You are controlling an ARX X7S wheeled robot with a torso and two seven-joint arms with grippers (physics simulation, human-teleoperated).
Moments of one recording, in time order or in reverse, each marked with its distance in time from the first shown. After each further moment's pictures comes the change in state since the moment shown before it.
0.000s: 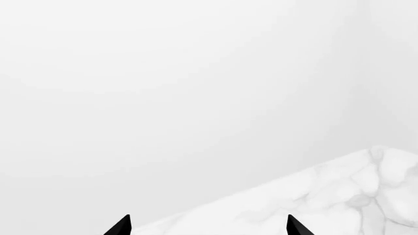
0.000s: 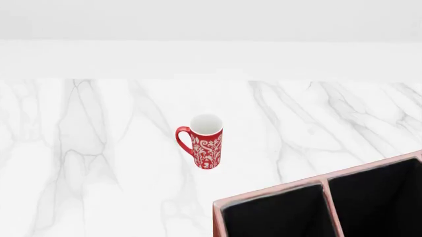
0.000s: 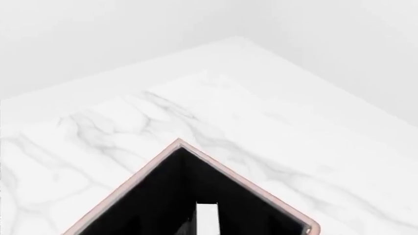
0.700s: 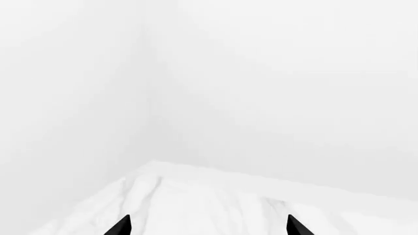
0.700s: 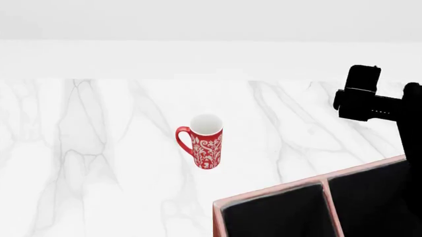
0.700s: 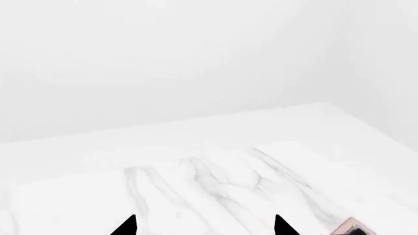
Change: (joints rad) left arm -0.769 -0.347 0.715 0.043 -0.276 -0.592 -0.102; right arm 0.174 -0.290 -0.307 -0.161 -0.177 -0.170 -0.100
